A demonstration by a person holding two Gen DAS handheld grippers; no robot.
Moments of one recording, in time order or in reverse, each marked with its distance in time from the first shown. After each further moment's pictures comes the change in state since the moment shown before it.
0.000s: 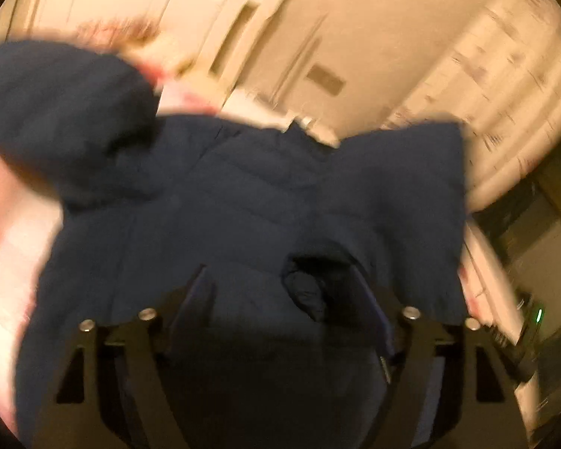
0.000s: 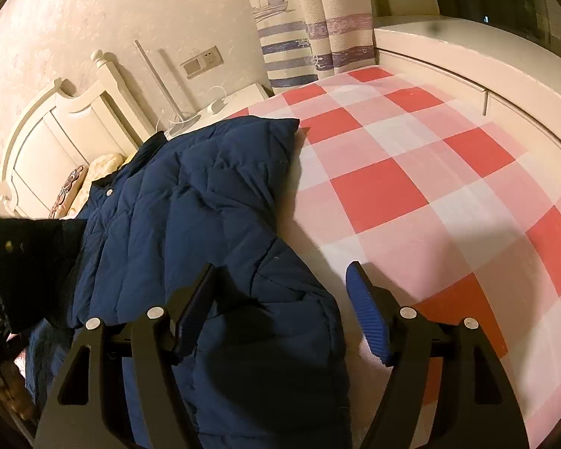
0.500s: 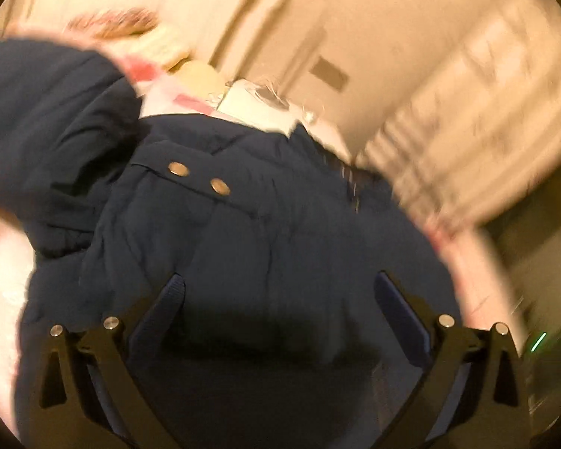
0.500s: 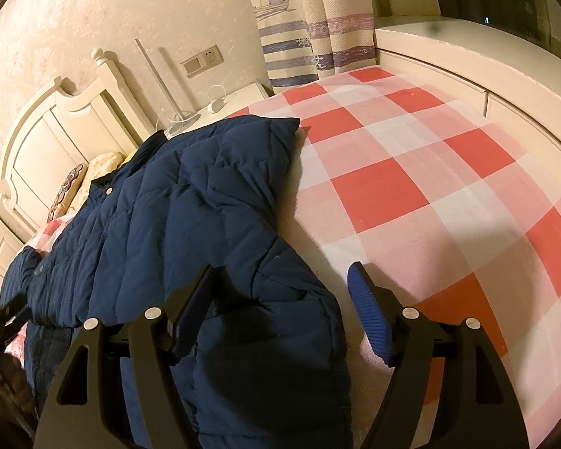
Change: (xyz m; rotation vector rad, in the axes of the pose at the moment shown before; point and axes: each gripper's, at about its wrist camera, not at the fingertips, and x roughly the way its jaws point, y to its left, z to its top) left arm 0.041 0.042 0.043 -0.191 0.046 -0.031; right arm 0.000 0.000 -0.001 -0.004 0.001 -0.004
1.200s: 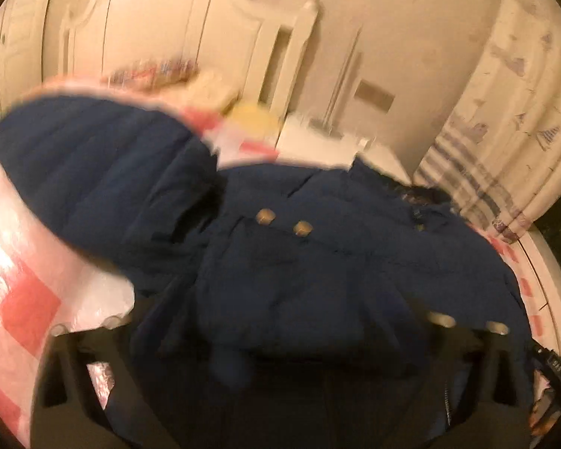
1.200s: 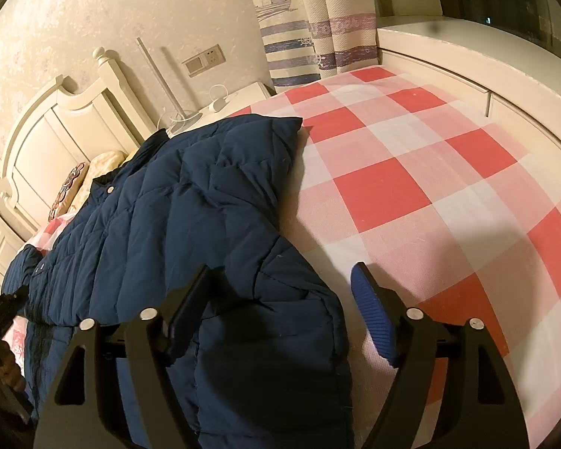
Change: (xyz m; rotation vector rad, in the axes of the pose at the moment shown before) left arm -0.039 -0.013 -0.005 0.240 -0.152 0.304; right arm 0.000 0.002 0.000 -0.013 0.005 -0.006
